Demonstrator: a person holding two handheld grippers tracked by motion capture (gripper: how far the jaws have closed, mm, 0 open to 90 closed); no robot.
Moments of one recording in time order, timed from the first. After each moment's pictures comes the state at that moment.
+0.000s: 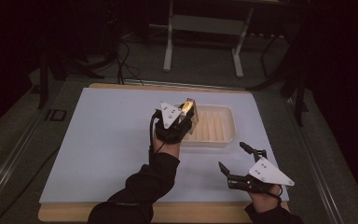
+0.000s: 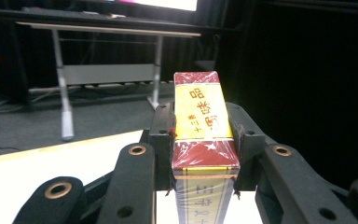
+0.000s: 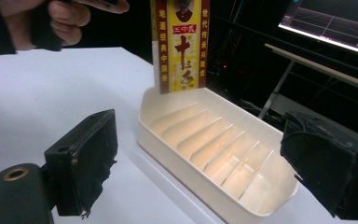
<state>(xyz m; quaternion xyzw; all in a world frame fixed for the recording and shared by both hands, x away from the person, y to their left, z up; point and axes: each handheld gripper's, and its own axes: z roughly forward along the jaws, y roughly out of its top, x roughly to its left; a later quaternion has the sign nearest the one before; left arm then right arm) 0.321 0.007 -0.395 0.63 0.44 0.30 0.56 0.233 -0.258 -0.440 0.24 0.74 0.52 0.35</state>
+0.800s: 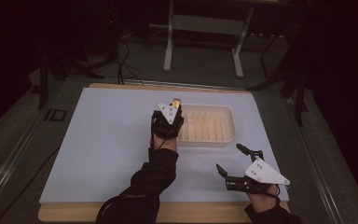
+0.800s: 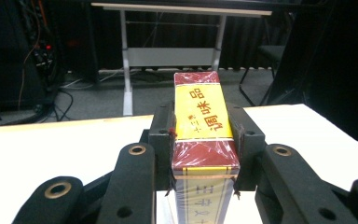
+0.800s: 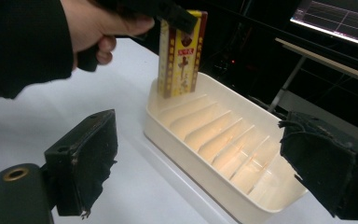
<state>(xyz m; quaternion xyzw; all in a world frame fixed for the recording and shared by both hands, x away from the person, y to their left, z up) 0.355 0.004 -0.441 0.60 0.53 0.36 0.48 0.235 -0.256 -0.447 0.22 0.76 0.51 0.34</state>
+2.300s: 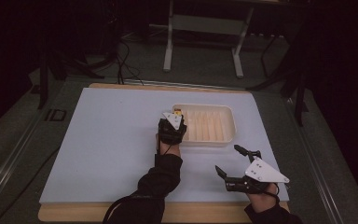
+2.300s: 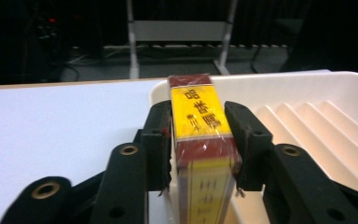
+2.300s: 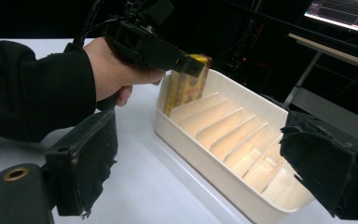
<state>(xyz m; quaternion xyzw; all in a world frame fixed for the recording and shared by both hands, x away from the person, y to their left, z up) 0.369 -0.009 -0.487 0.62 0.54 0.35 0.45 0.238 -0.257 -0.451 0.22 0.76 0.52 0.32</state>
